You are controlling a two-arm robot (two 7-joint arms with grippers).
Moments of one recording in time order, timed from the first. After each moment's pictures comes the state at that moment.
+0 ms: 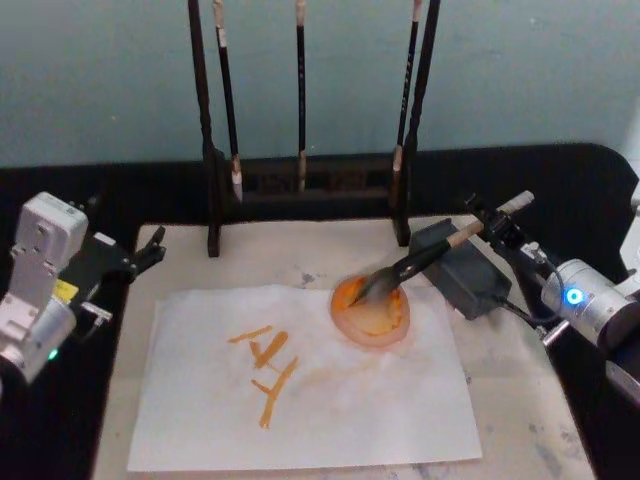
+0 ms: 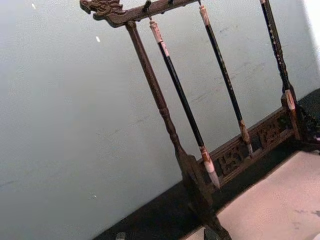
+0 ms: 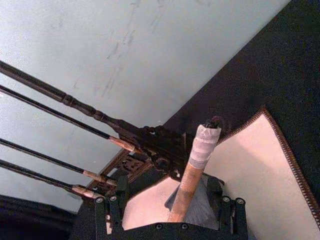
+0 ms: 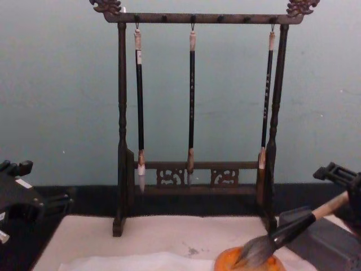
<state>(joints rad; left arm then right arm) -0.20 0.60 0.45 -1.41 -0.25 -0.12 0.03 0.28 0.34 -0.23 -1.25 1.31 0.31 0.13</state>
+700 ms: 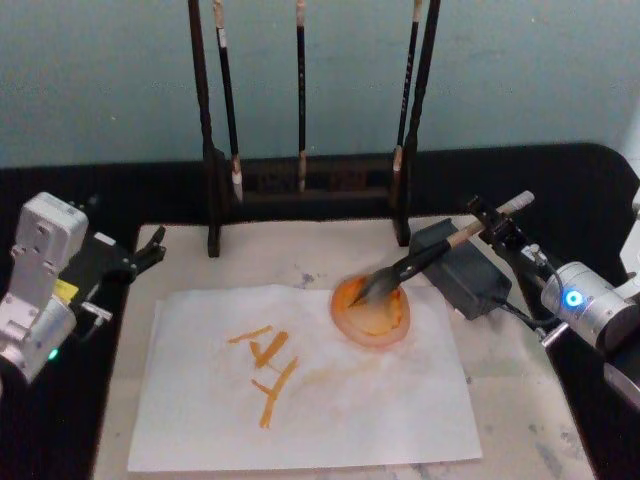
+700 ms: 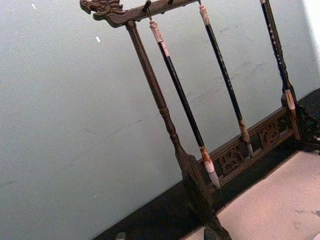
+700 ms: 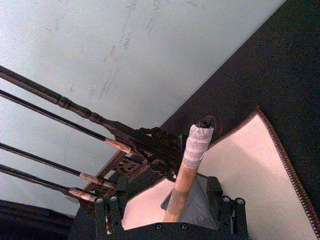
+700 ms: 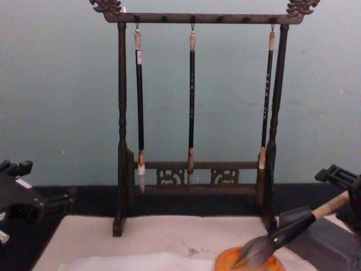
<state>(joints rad) -0.20 0.60 0.45 -1.41 -0.25 -0.12 0.03 0.28 0.35 -0.25 -1.25 1.33 0.28 0.12</state>
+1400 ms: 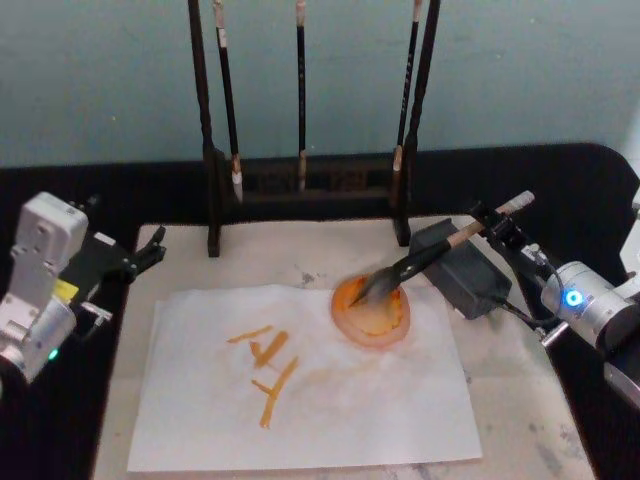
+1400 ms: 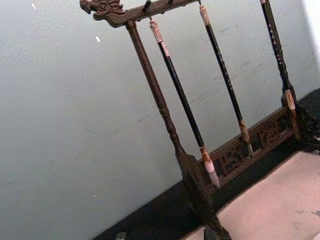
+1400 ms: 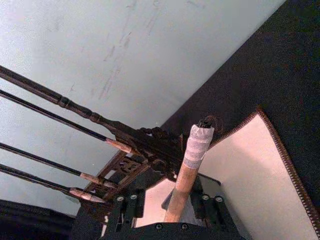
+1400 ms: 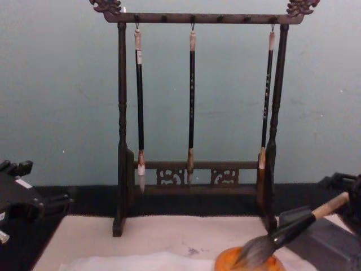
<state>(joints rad) -0.20 0.60 0.45 -1.41 -0.25 -0.12 0.03 0.28 0.35 -0.24 -1.25 1.33 0.28 0.12</state>
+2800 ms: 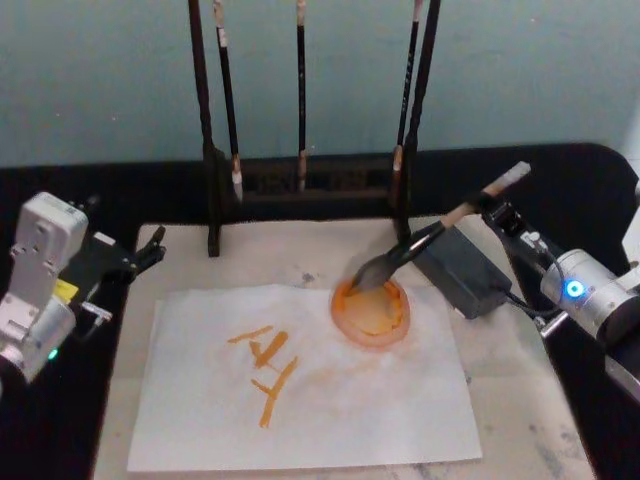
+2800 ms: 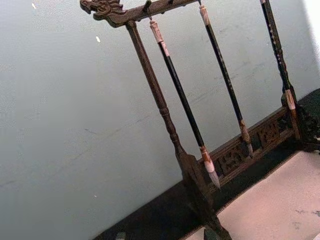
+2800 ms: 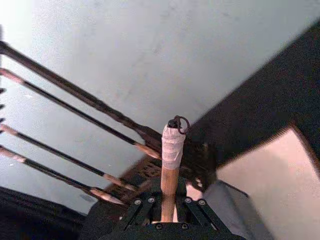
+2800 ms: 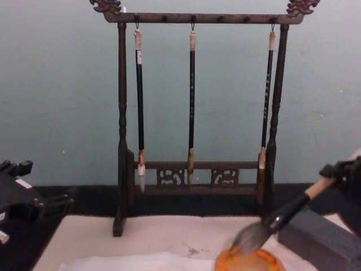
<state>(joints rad) -0.20 0.60 0.45 -1.41 -0.25 -0.12 0.03 0.28 0.37 -0.27 -1.29 1.33 0.25 0.17</state>
